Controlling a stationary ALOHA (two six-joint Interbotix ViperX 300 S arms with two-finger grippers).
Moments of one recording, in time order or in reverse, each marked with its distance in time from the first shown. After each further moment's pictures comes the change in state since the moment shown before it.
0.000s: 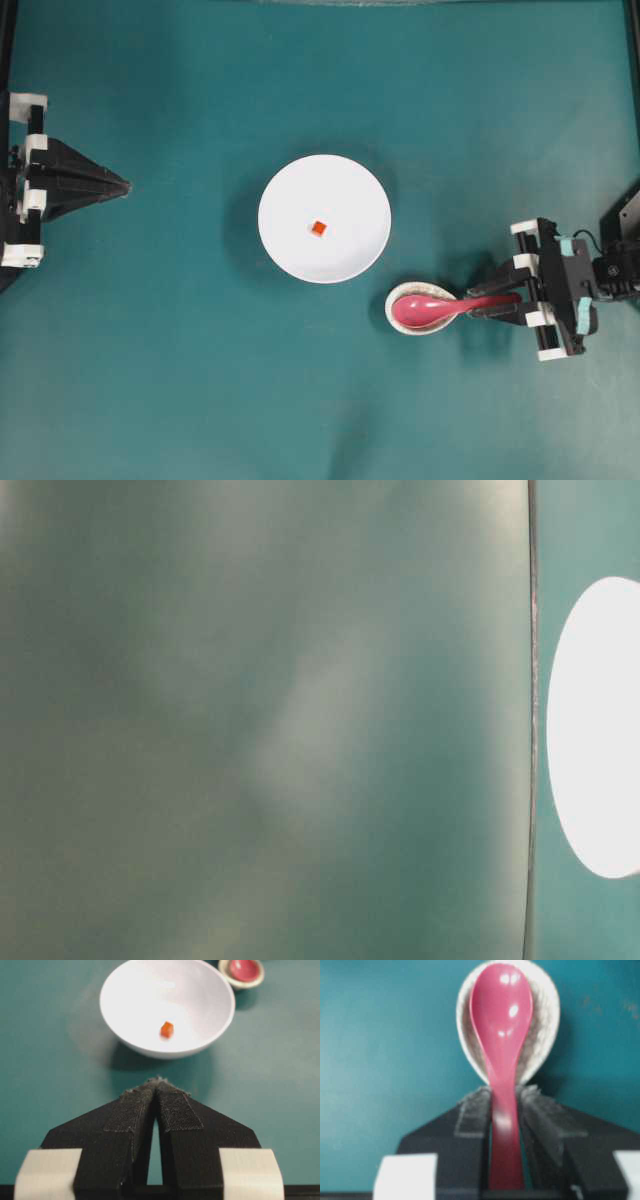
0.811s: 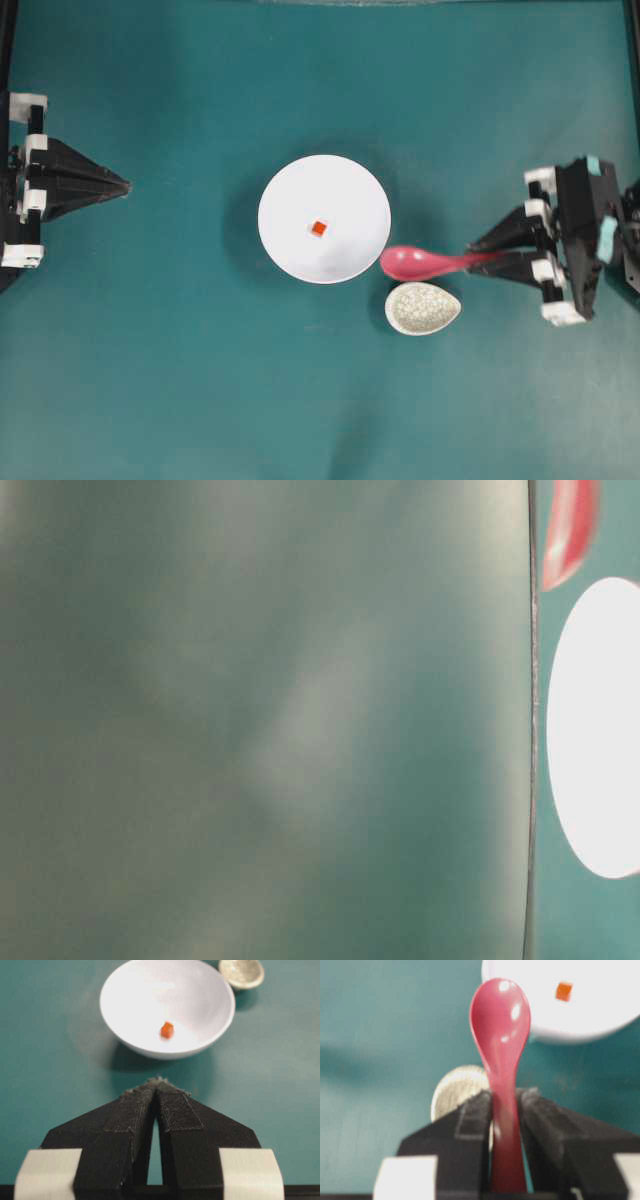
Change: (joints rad) left arm 0.000 0.002 -0.002 0.000 -0.003 0.008; right arm -0.255 -0.411 -0.158 0.006 0.514 -0.002
